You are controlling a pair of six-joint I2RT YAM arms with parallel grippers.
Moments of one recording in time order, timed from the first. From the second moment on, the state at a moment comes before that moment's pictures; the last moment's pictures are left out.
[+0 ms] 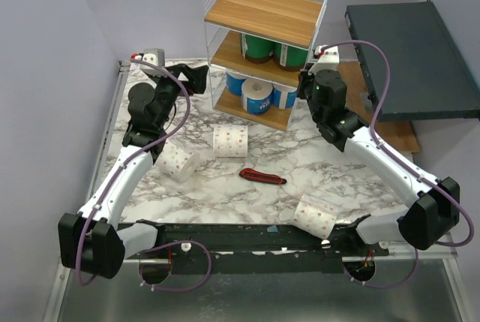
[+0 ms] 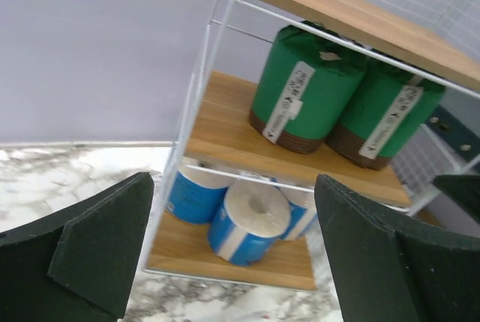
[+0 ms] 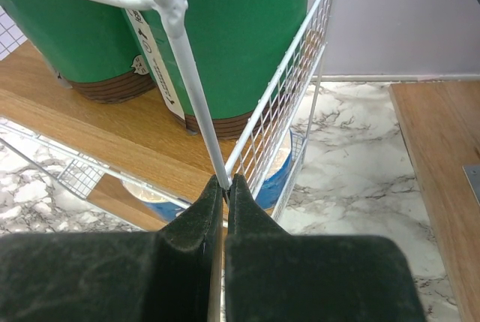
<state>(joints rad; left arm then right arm) -0.27 1.12 0.94 0.36 0.07 -0.41 0.55 1.36 1.18 0.05 0.48 0.14</state>
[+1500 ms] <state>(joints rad) -0.22 1.60 1.15 0.72 0.26 -0.17 0.55 1.28 1.10 0.07 0.44 0.17</state>
